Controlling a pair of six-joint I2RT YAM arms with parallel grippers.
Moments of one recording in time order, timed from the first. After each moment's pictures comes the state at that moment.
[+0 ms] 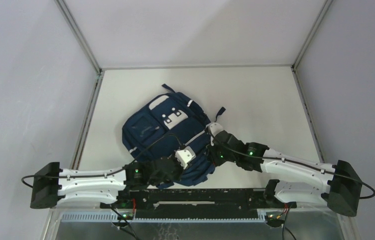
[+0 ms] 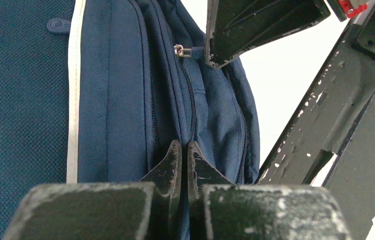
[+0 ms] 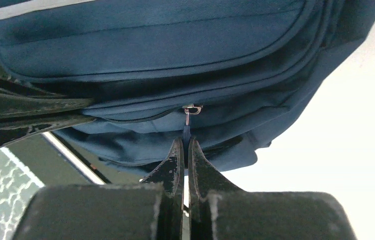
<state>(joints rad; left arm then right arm) -1.34 0.95 0.45 0.01 -0.34 -0.16 1.03 1.10 0.70 -0.43 0.09 0.44</state>
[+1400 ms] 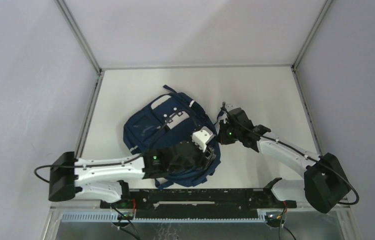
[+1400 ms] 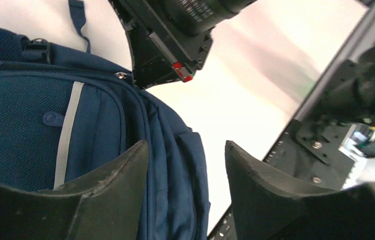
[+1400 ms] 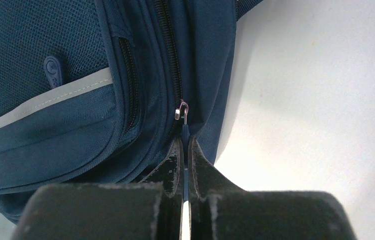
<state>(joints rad) -1.30 1.18 0.80 -0.03 -0.32 -0.30 0.59 1.26 0.74 -0.33 -0.10 0.42</state>
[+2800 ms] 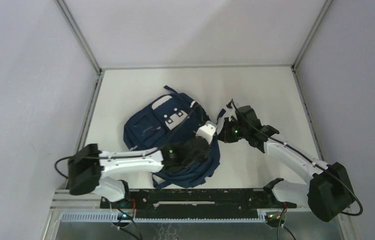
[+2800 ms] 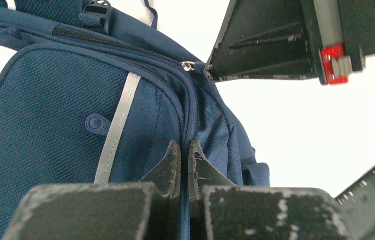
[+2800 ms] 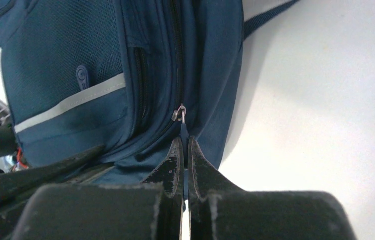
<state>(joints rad) -1.25 1.50 0.95 -0.11 -0.55 -0.36 0.51 1.18 0.73 -0.34 -0.23 0.42</state>
